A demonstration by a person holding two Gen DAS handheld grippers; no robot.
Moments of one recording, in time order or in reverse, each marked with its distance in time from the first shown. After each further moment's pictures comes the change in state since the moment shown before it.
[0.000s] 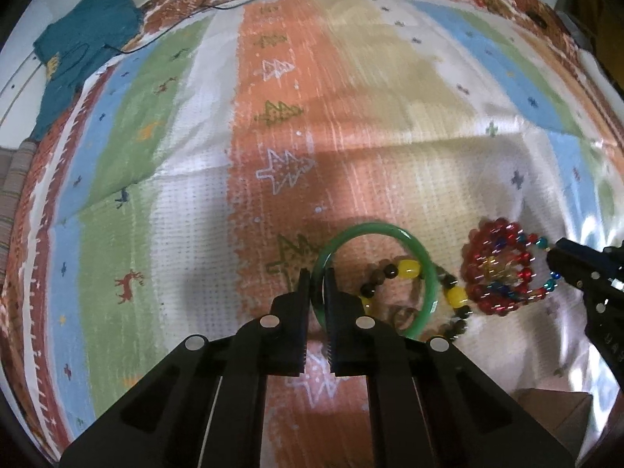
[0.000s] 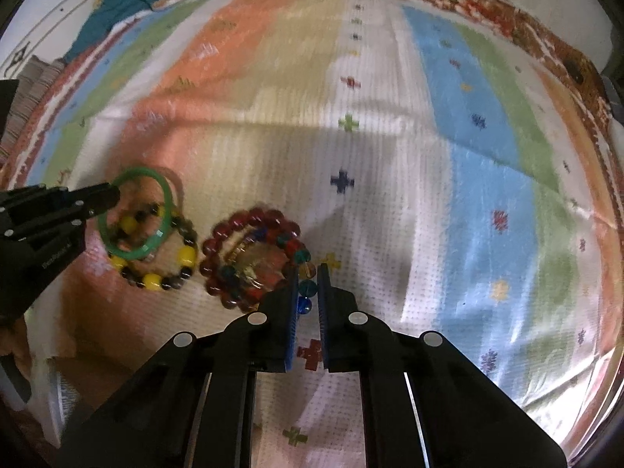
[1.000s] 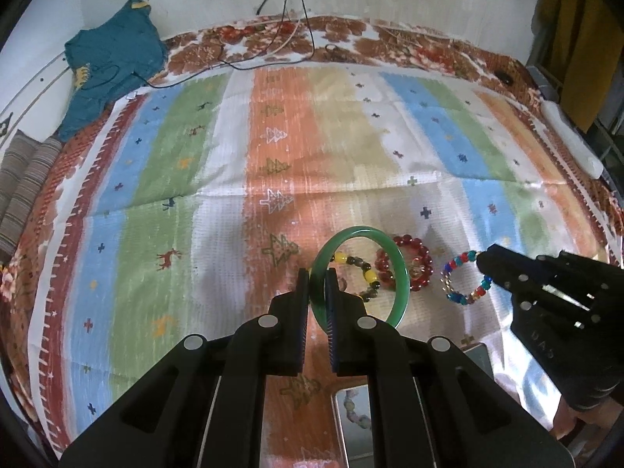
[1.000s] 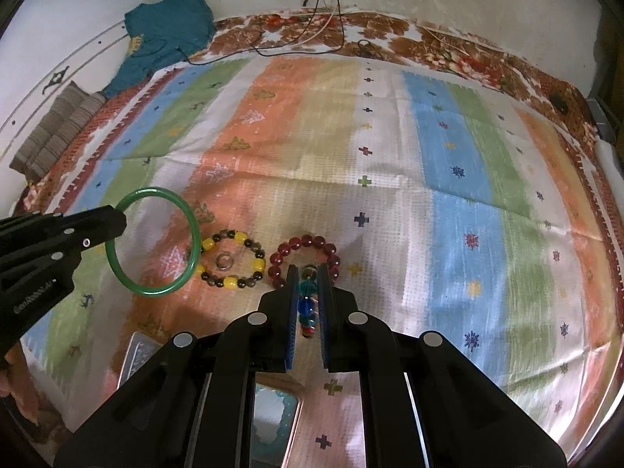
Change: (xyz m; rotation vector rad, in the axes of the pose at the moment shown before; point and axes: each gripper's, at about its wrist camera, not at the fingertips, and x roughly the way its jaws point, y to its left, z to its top) left arm -0.120 -0.008 -0.042 -0.066 -0.190 -0.080; right arm -0.086 0.017 -0.024 -0.006 -0.200 0.048
